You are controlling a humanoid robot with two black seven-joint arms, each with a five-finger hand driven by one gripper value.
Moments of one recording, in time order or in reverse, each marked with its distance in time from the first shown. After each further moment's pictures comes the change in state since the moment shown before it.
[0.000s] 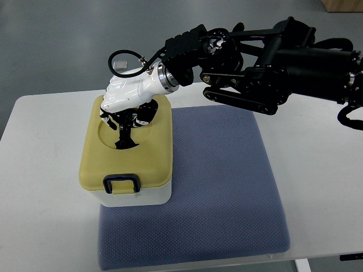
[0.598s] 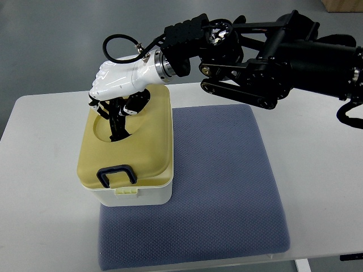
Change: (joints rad) left arm 0.000 0.000 0.000 0.000 0.000 0.000 0.000; right arm 0.010 -0.011 0.088 0.001 0.008 -0.034 0.009
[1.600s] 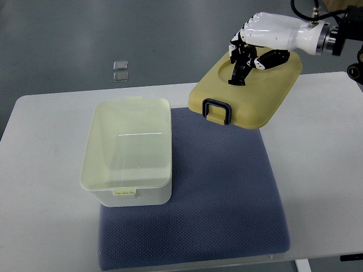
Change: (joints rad) left arm 0.000 0.000 0.000 0.000 0.000 0.000 0.000; right arm -0.369 -0.642 0.176 0.112 -0.038 -0.229 0.113
